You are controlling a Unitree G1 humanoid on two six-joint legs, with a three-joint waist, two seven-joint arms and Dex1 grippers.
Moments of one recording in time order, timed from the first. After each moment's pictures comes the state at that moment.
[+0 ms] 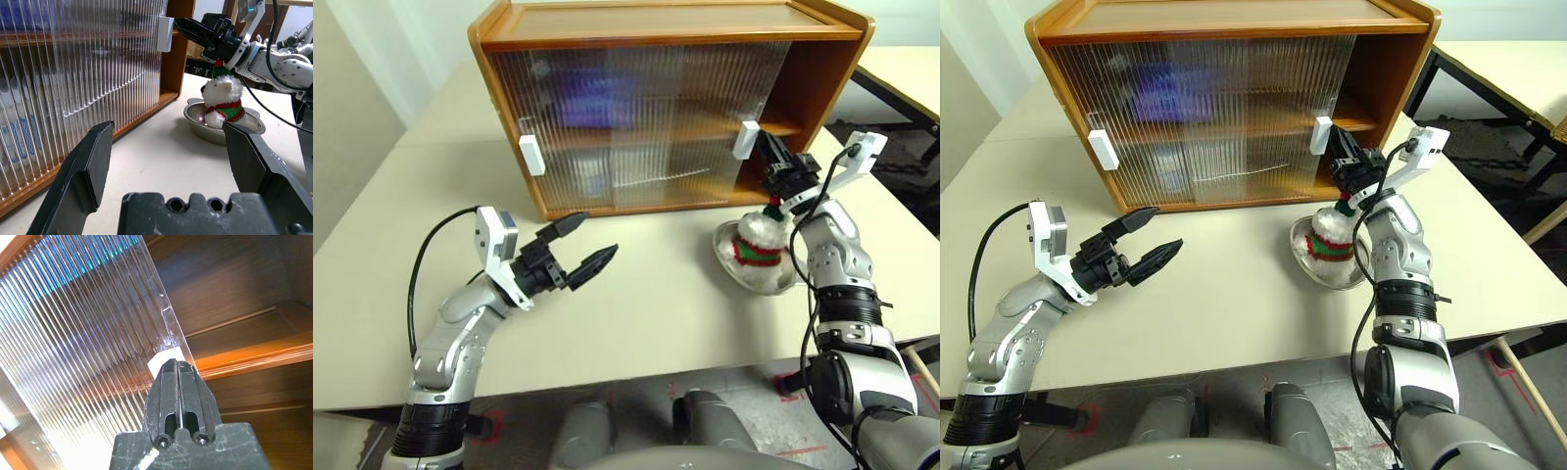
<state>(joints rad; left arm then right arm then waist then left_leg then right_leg) -0.03 0.42 0.10 -0.27 -0.55 0.24 -0.86 -0.58 -0.22 -0.32 0.43 0.52 0.02 0.62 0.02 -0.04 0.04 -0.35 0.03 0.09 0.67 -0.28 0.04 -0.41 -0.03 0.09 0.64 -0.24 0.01</state>
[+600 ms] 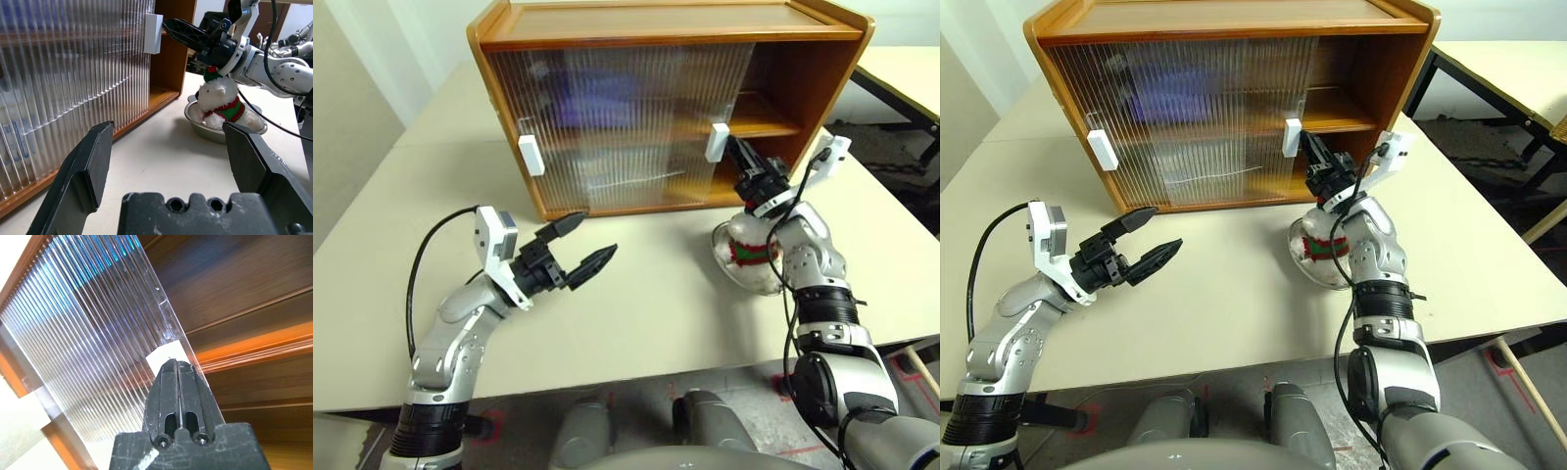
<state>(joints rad) -0.03 0.43 0.10 -0.27 -0.55 0.24 -0.85 -0.59 -0.14 -0.27 0.43 0.54 0.05 0.67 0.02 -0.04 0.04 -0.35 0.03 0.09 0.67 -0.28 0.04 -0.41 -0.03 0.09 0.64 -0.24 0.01</state>
